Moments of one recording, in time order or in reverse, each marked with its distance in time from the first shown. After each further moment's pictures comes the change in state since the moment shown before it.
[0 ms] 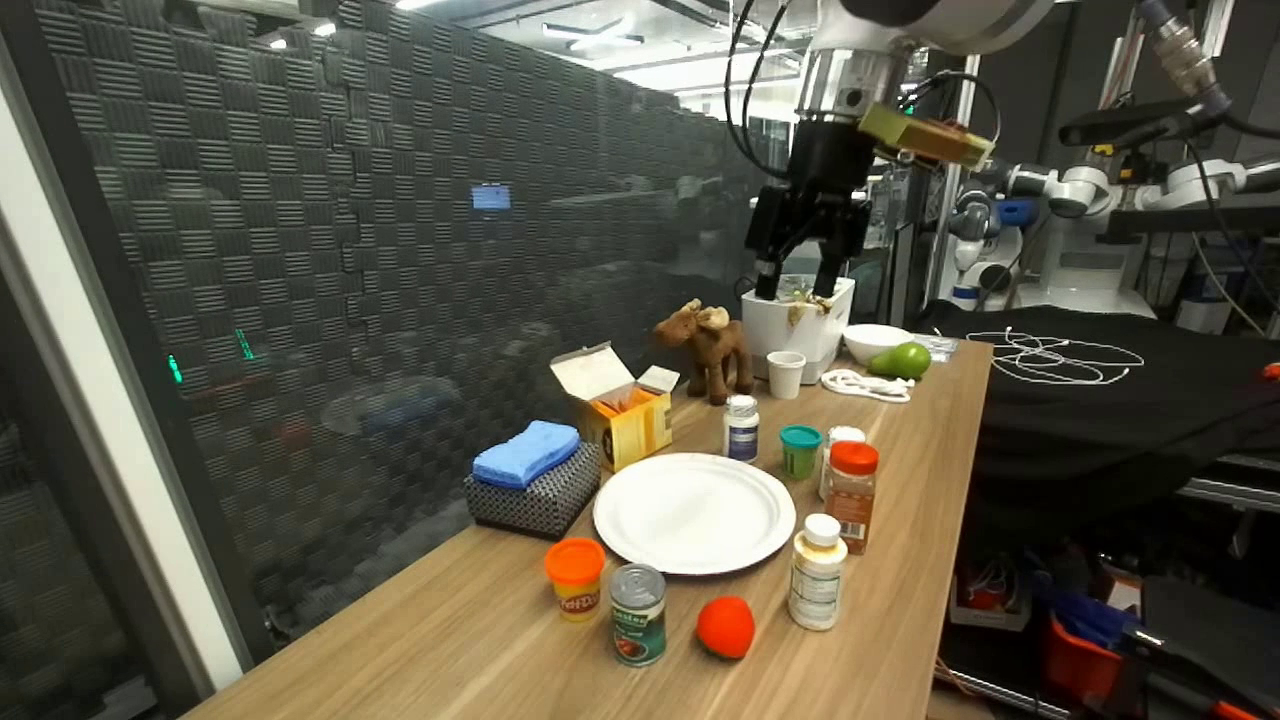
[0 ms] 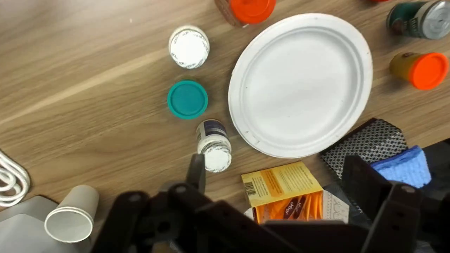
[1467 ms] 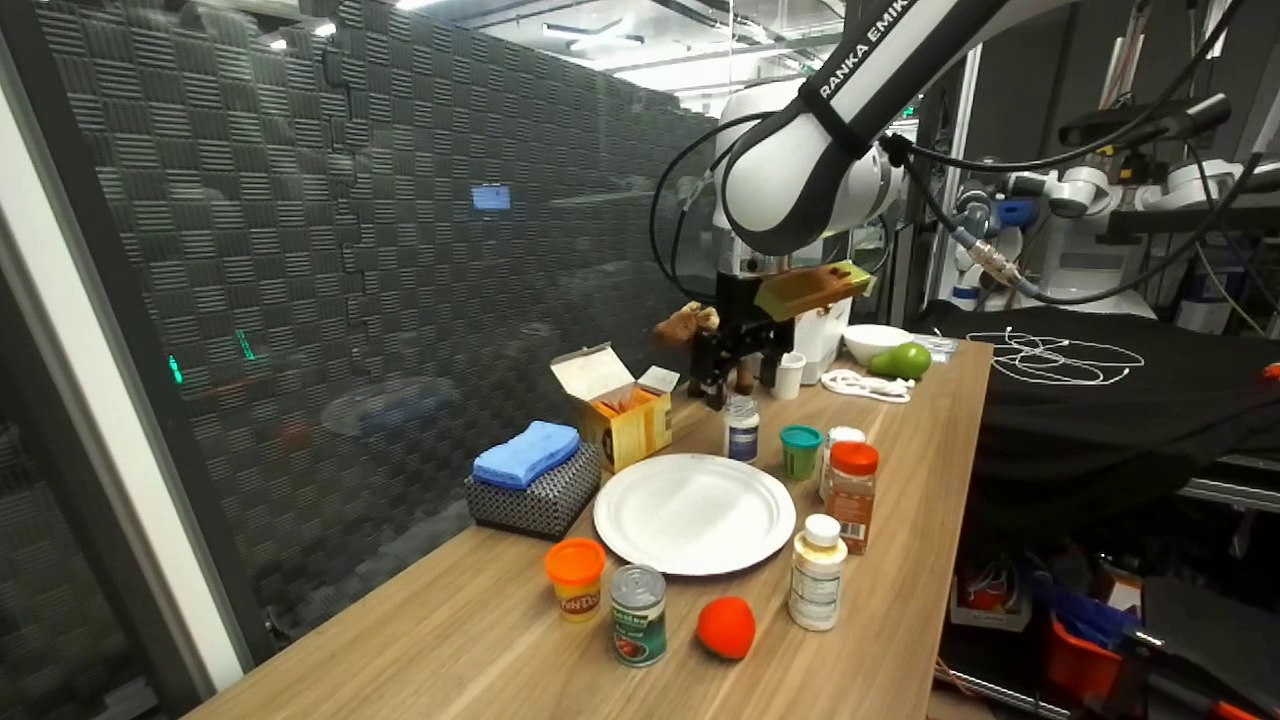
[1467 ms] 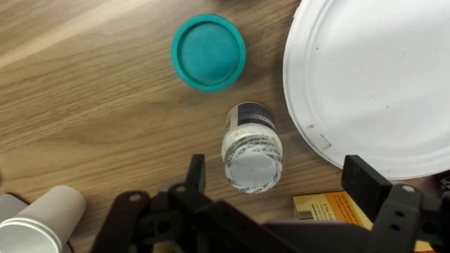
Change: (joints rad) arm -0.006 0.425 0.033 0.195 -0.198 0.198 0.157
